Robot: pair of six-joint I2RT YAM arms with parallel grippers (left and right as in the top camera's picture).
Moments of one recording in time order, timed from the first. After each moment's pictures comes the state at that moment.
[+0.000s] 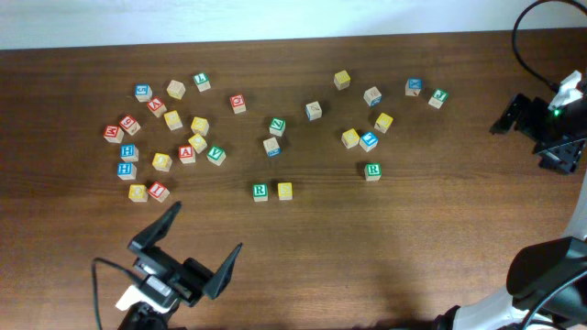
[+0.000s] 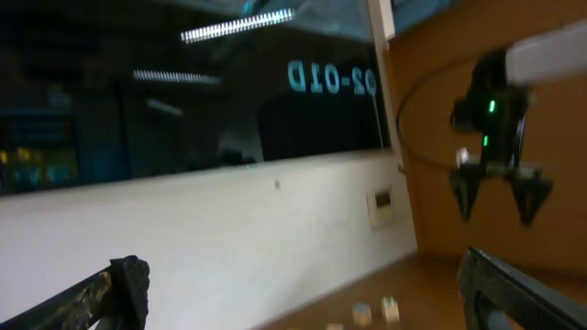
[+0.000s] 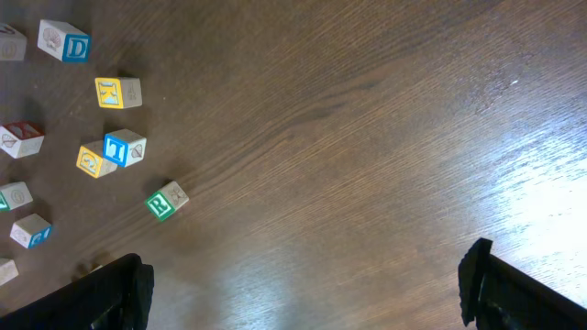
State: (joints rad) left arm 0.05 0.02 0.09 0.55 0.63 -0.24; right arm -0.46 1.78 1.89 -1.51 -0.19 0.19
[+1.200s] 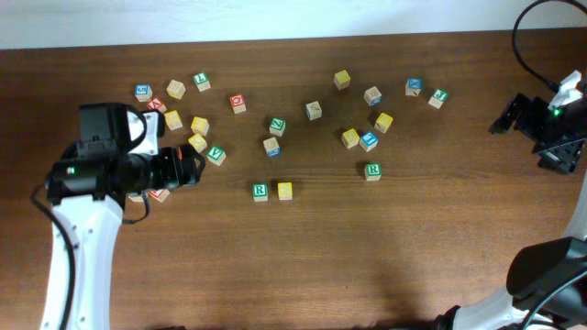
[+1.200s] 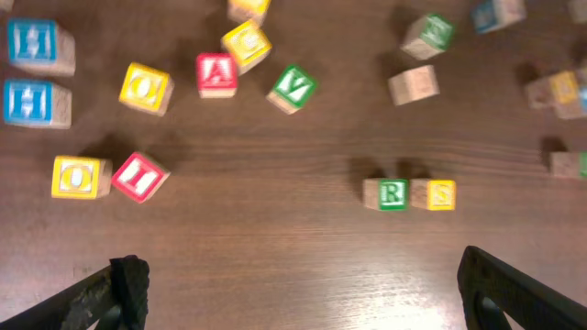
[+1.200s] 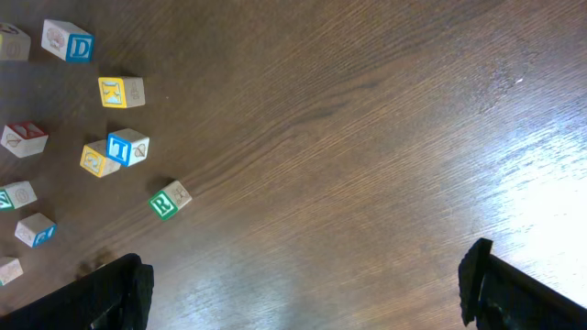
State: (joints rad) left arm 0.09 1.37 1.28 -1.03 0.23 -0.06; right arm -0.46 1.78 1.89 -1.51 -0.20 0.19
